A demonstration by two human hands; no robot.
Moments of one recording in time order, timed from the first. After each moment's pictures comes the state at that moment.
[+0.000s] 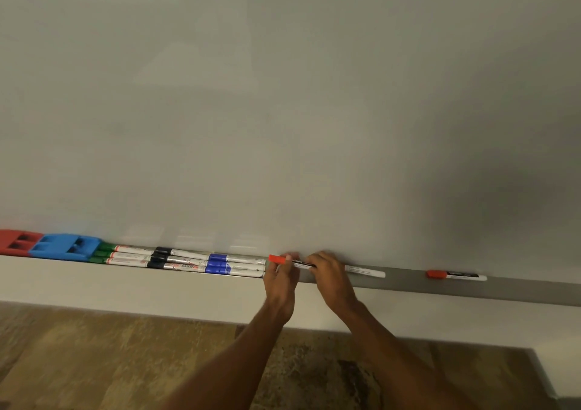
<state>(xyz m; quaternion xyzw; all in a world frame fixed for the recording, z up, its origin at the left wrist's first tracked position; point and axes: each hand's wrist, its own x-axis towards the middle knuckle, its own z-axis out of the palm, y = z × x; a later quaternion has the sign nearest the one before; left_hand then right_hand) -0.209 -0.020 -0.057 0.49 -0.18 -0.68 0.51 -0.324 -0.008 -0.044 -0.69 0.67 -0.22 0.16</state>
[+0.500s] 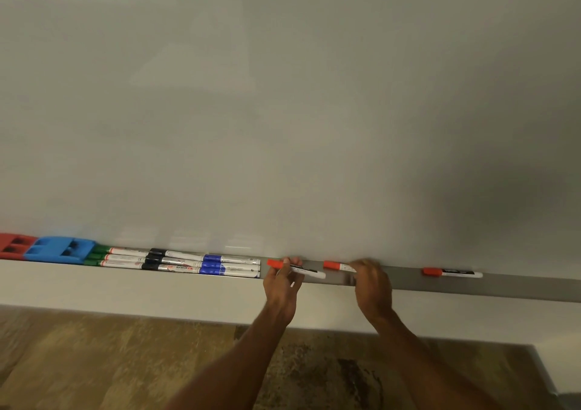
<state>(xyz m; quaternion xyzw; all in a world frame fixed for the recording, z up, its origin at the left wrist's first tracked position) -0.222 -0.016 -0.057 0.48 -0.11 -0.71 0.51 -0.397 0.024 -0.052 -0.59 0.79 -0.16 0.07</state>
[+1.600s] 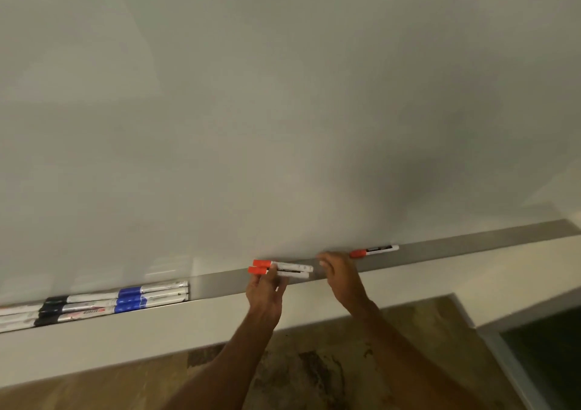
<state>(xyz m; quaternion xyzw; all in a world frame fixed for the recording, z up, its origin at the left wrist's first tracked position) -0.324 0.002 -0.057 0.48 -0.06 -0.75 0.45 -0.479 0.057 -0.039 -0.53 0.78 -0.27 0.16</state>
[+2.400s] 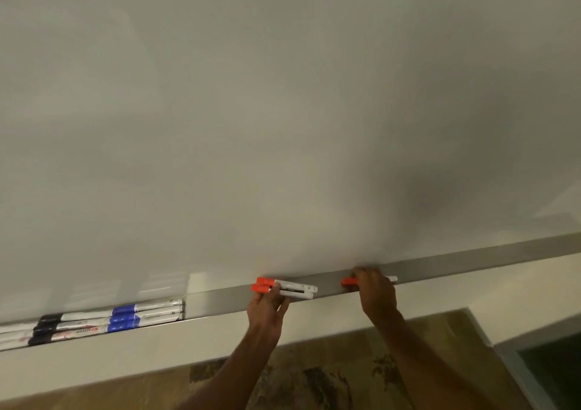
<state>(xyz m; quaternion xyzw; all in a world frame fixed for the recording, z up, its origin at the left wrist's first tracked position) -0.333 -0.003 -0.073 0.47 -0.09 -0.77 0.42 -0.549 0.070 -0.058 -0.52 0.85 -0.06 0.08</state>
